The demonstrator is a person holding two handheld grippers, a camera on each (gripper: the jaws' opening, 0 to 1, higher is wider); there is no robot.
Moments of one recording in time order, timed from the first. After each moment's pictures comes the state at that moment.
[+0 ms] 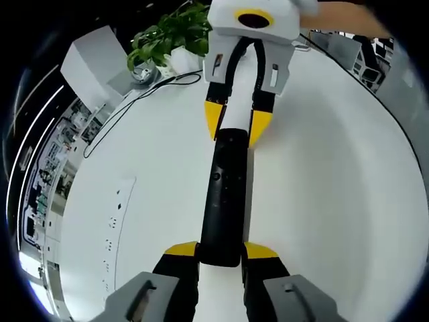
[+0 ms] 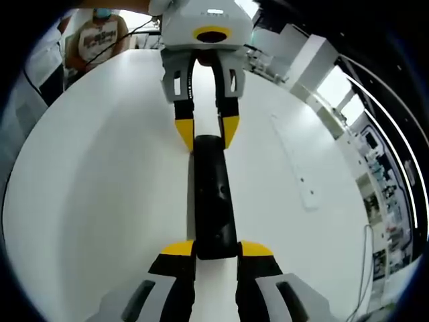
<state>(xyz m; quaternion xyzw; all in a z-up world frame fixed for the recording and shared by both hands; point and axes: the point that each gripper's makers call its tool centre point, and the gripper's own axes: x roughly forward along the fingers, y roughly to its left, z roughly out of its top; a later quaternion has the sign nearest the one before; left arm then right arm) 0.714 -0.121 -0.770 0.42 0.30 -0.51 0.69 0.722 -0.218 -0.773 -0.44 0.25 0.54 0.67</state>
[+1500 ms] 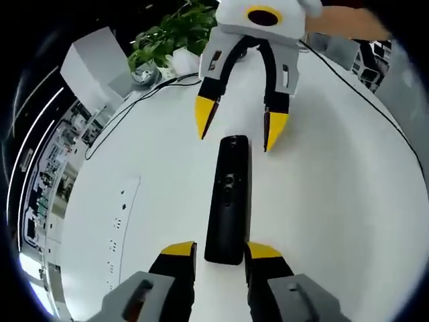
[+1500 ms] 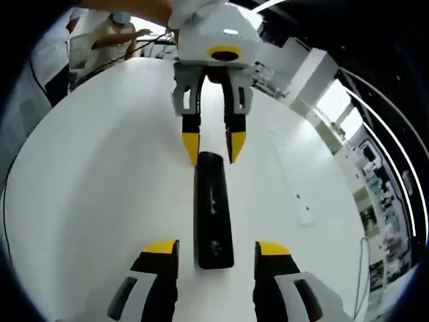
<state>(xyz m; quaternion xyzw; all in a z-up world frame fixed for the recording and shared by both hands) 0.713 -0.119 -0.761 0.41 0.28 -0.51 0.70 0.719 -0.204 -0.754 -0.41 0.19 0.56 0.69</state>
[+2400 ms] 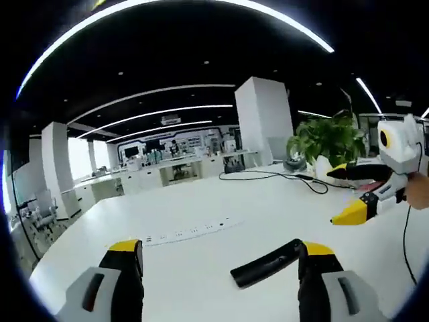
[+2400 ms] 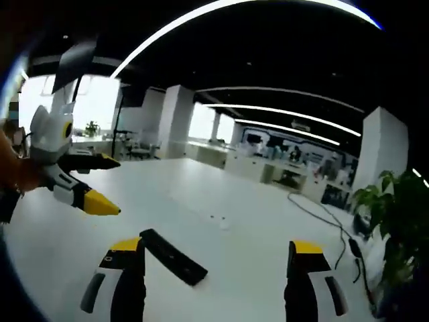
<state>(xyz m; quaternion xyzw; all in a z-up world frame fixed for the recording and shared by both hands) 0.677 -0.068 -0.642 0.08 0.09 -0.15 0.98 0.689 -0.259 -0.649 -0.15 0.10 0.28 0.94</state>
